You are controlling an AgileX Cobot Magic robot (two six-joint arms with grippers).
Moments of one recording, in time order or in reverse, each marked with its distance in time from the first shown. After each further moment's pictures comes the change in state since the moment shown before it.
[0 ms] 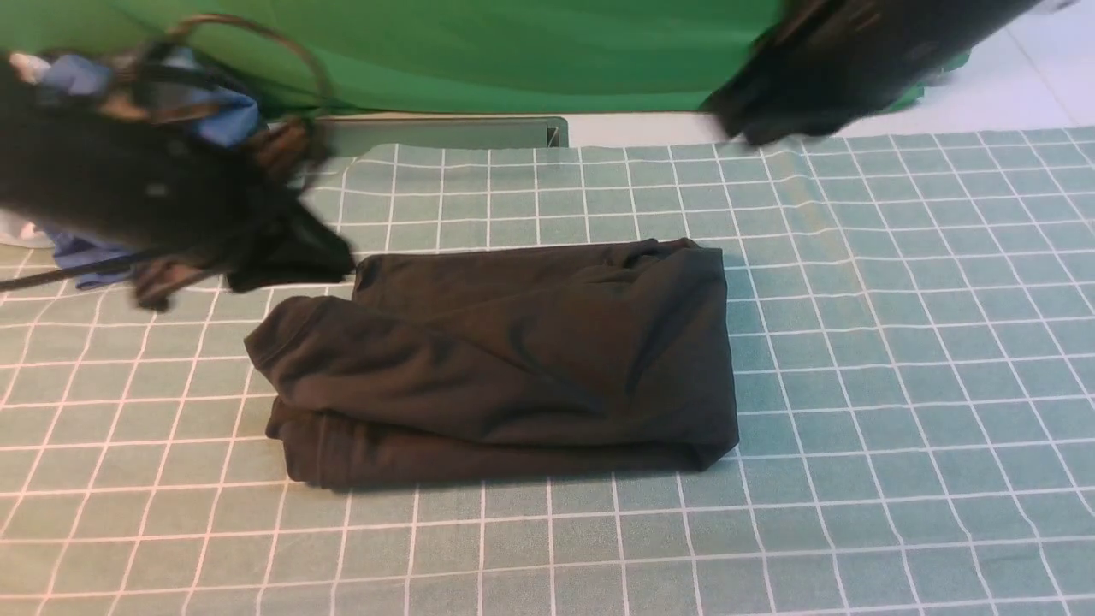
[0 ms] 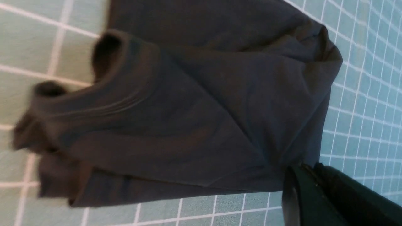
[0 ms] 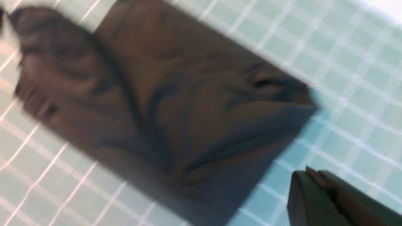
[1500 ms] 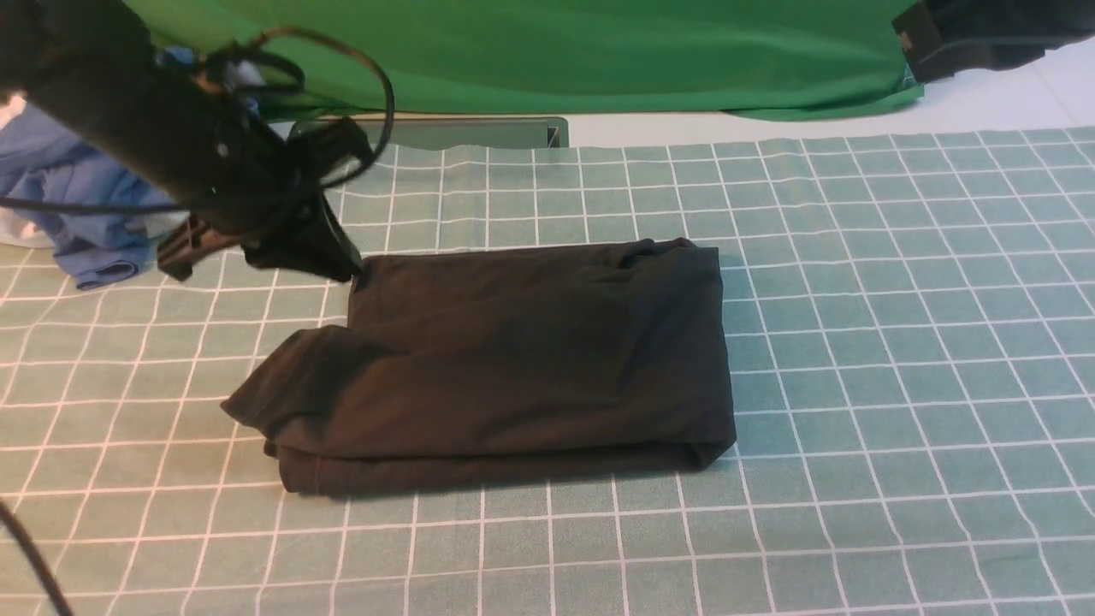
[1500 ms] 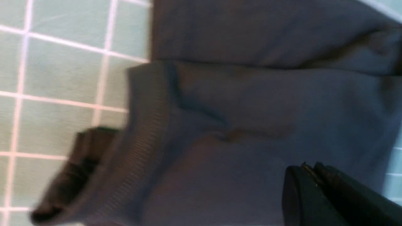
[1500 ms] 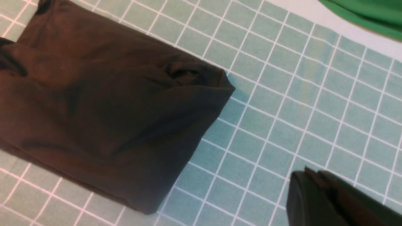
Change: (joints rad) right arm -0.144 -0.062 0.006 0.000 0.058 -0.078; left arm 0.034 0.248 -0.244 0.201 0.159 -0.148
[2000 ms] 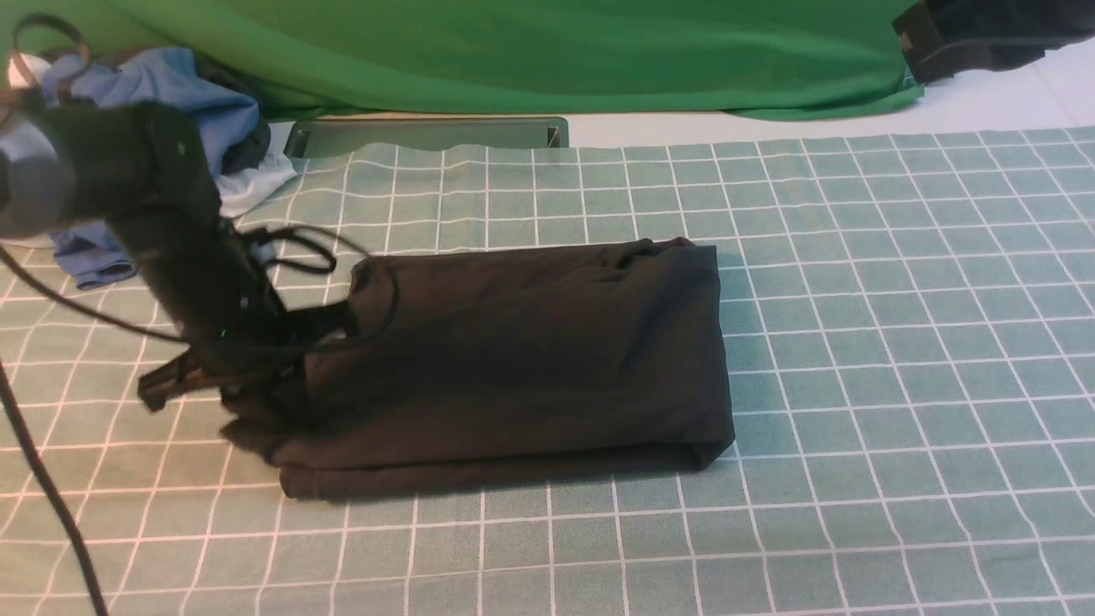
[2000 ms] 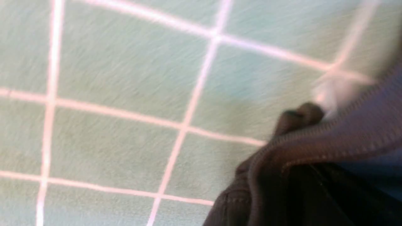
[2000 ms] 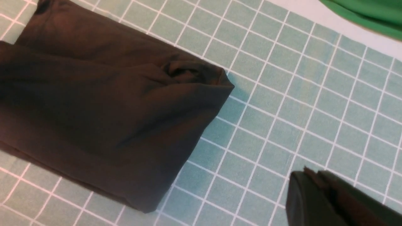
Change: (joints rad) right arm 0.000 0.000 0.000 0.001 0.003 -0.003; left arm 0.004 0.154 0.167 0.235 0.006 -0.093
